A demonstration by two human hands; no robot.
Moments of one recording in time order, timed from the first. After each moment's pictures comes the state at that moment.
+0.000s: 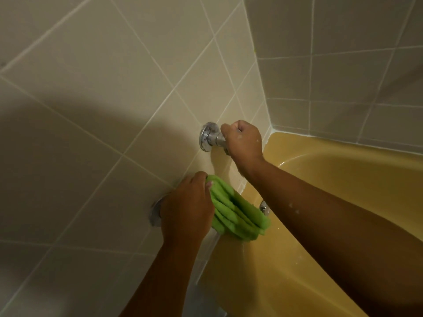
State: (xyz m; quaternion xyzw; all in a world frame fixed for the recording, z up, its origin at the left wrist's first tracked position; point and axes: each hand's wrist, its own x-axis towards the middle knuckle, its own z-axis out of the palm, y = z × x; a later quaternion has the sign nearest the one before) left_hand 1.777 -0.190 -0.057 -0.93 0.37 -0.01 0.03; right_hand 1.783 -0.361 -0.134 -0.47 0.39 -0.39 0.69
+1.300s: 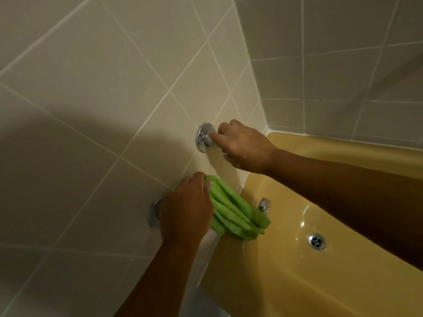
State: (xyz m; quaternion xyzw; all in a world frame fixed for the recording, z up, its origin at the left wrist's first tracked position) left_hand 1.787 -0.187 -0.075 -0.91 0.41 -0.03 -0.01; right_hand 1.746 -0.394 -0.145 -0.95 0.07 -0.31 0.08
